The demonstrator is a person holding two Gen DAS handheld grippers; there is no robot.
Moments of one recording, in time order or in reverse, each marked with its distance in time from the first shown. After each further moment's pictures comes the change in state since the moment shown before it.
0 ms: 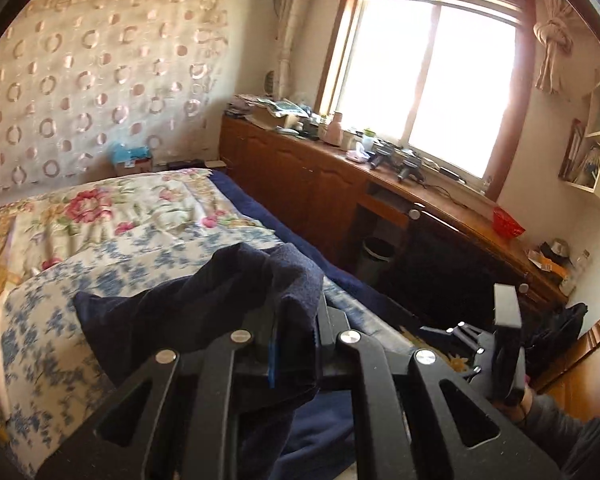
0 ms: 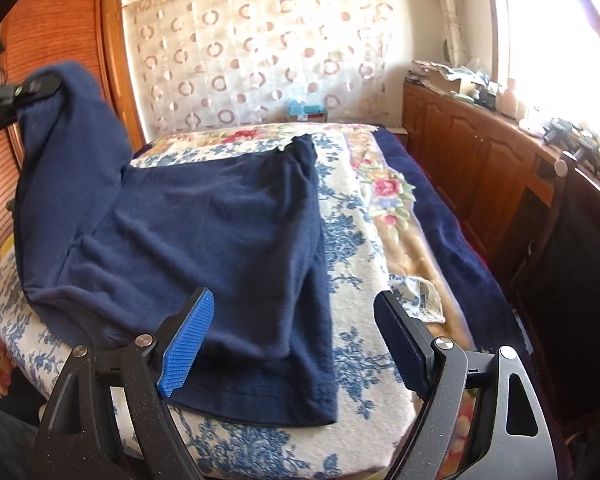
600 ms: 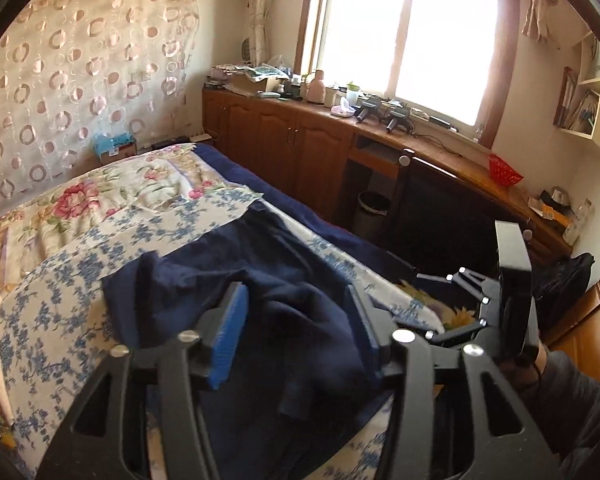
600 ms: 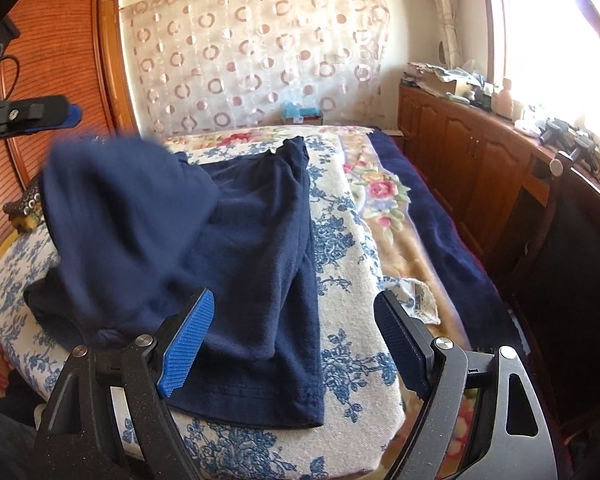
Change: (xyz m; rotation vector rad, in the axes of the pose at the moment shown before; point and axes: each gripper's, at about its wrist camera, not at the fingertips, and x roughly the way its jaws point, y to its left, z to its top) left arm 0.018 -0.033 -0.027 0.104 0.134 0.025; right arm 0.002 -0.006 0.002 -0.003 -0.006 -0.008
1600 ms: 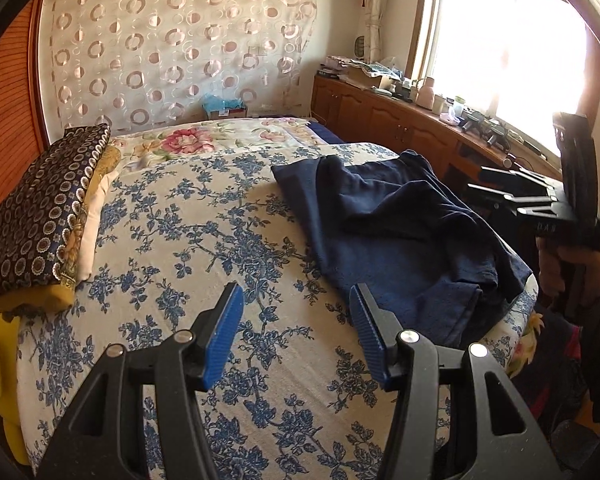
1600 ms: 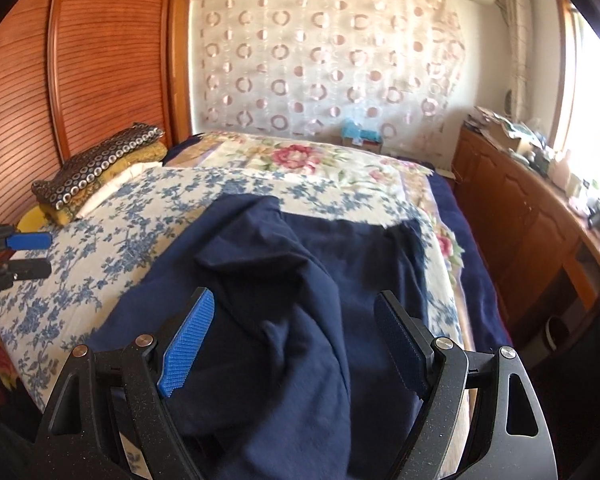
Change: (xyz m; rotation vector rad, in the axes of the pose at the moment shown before) left arm -0.060 0.106 -0.136 -0.235 -0.006 0.284; right arm 0.038 0.104 0.078 -0.227 -0.022 0.112
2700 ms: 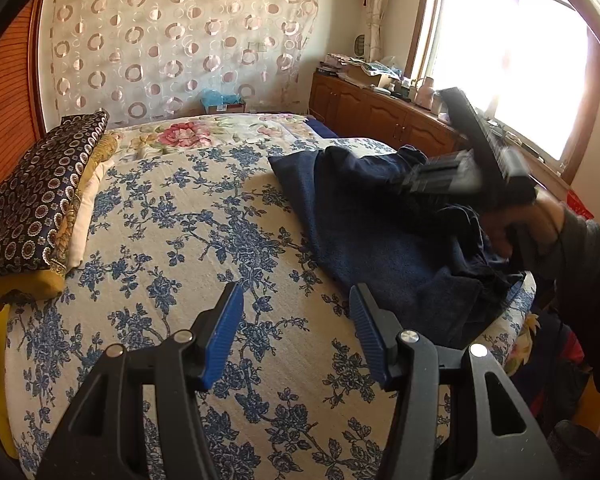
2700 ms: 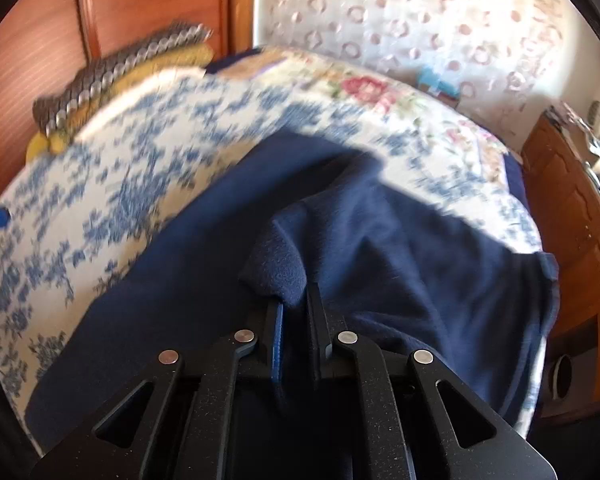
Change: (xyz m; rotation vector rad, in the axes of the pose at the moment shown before) left arm 0.007 0.001 -0.010 -0.015 0.011 -0.019; right arm 0.120 0.036 0.029 -0.186 0.277 0.159
